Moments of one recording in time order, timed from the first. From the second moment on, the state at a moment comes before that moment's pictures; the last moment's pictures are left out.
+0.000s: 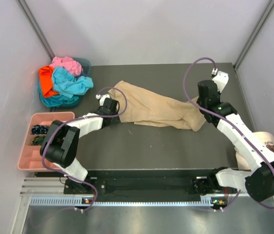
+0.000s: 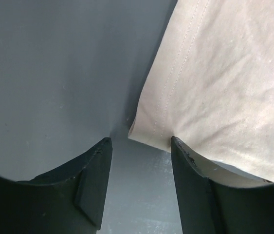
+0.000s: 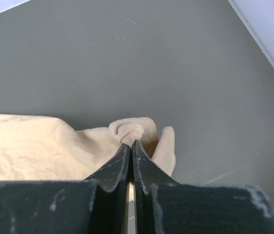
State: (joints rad) left arm -0.39 1.62 0.86 -0.18 -0.30 -0.61; right arm 0.37 1.20 1.07 -0.45 0.65 0.47
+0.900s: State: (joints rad) left arm -0.39 1.67 0.87 -0.09 -0.31 -0.61; right arm 0.37 1.20 1.07 -0.45 0.65 0.47
